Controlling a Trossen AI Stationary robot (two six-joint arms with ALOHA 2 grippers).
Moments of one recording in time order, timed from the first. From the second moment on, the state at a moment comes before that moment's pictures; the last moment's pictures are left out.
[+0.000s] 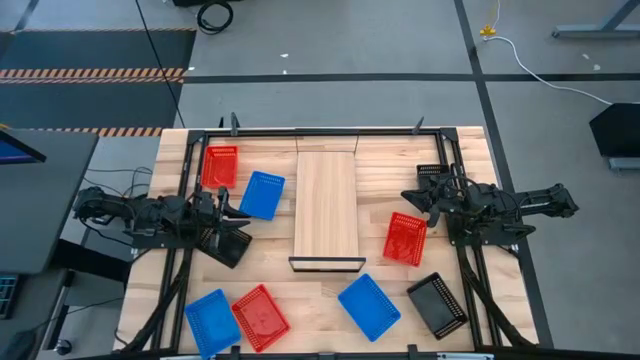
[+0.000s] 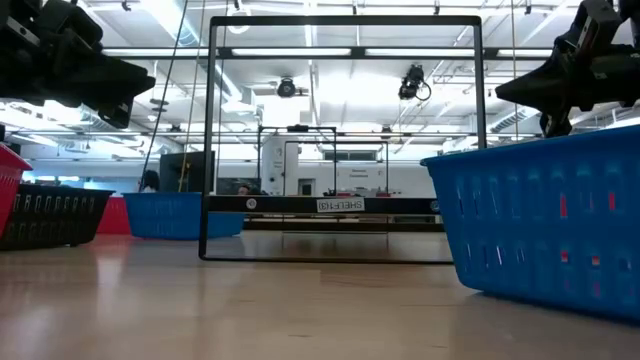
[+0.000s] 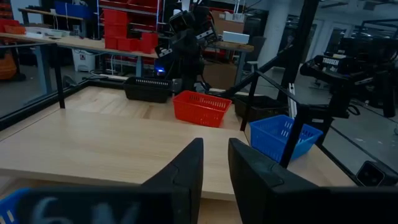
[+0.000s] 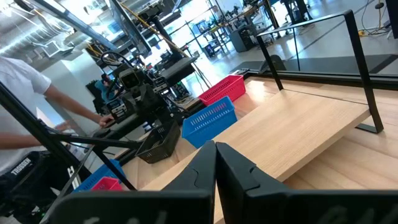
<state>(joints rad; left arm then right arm) -0.20 0.07 0.01 0.06 -0.20 -0.15 0.11 0.03 0.07 -0.04 0.39 0.55</state>
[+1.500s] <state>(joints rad) -0.20 0.08 0.01 0.14 -0.28 0.37 0.12 0.03 0.07 -0.04 0.39 0.55</state>
